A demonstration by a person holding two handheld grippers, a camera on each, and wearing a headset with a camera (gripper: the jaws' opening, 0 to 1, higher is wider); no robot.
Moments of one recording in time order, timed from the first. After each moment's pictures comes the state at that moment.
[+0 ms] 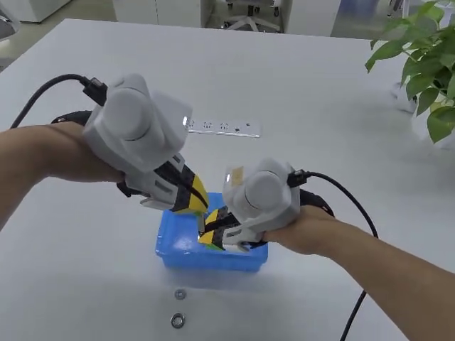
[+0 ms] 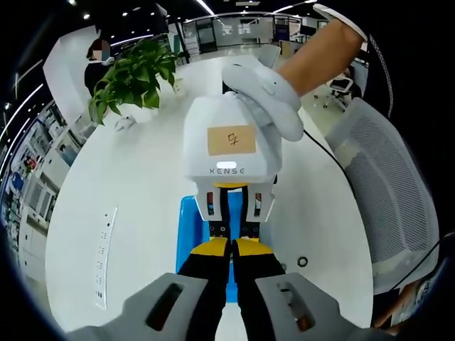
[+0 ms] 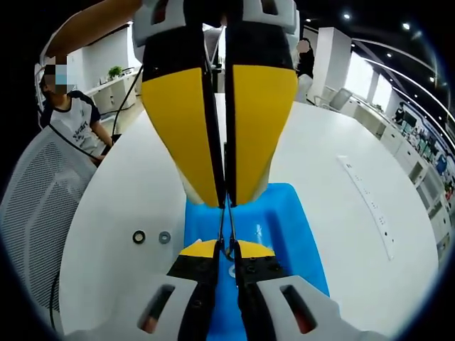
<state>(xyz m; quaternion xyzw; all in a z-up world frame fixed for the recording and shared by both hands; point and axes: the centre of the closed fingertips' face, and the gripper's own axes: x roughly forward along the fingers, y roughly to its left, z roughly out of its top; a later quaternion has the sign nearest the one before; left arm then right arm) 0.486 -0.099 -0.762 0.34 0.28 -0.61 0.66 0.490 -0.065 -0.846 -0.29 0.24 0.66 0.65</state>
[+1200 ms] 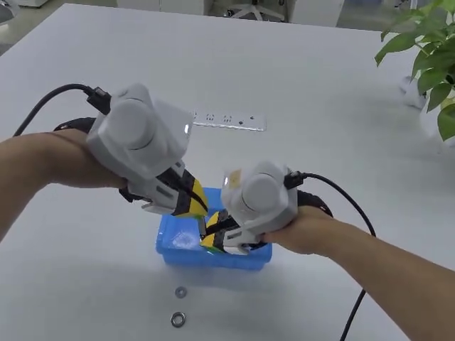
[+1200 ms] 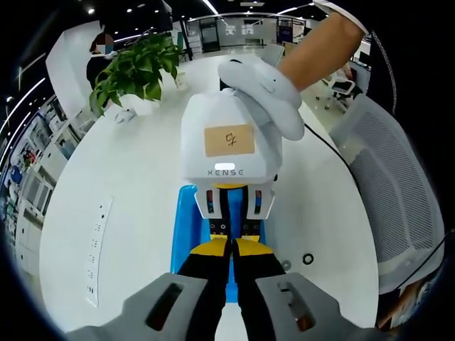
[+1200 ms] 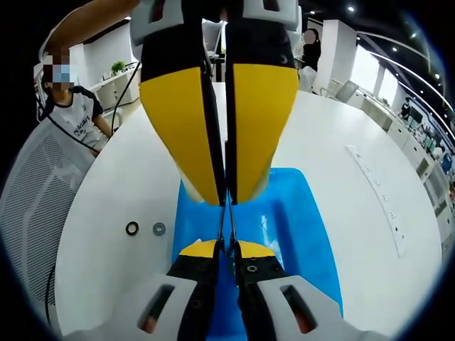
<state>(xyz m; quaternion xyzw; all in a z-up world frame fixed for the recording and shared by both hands) 0.490 -0.092 -0.782 0.33 0.29 -0.60 0.67 0.491 -0.064 -0.867 -0.30 0.26 0.66 0.64</state>
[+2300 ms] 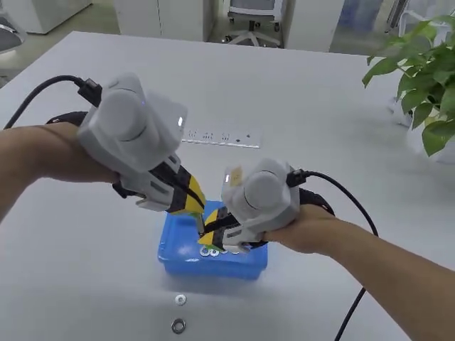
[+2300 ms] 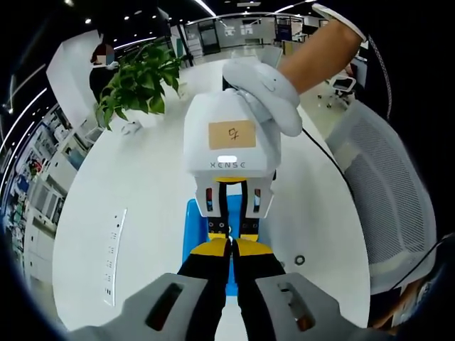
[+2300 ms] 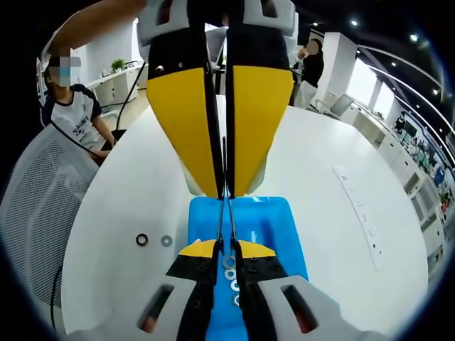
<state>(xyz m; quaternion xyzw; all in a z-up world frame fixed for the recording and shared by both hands) 0.478 -0.092 -0.736 0.35 0.27 -0.59 0.67 0.486 -0.063 -0.819 -0.31 0.22 0.65 0.65</state>
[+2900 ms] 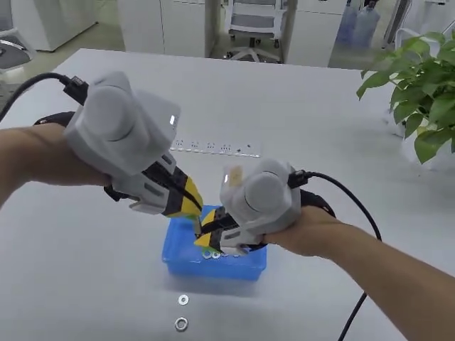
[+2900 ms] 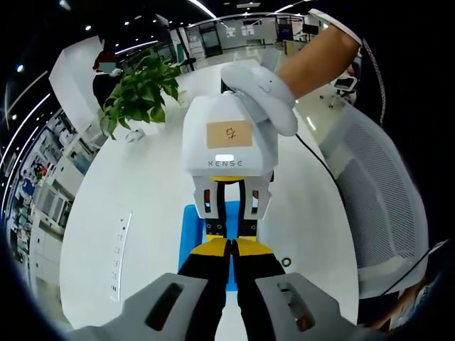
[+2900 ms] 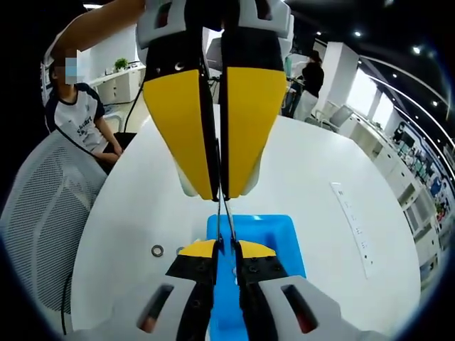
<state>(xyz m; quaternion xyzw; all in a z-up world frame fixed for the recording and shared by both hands) 0.448 -0.090 -0.711 0.36 0.25 -0.58 0.68 0.462 -0.058 -0.793 -0.32 0.20 0.66 0.66</state>
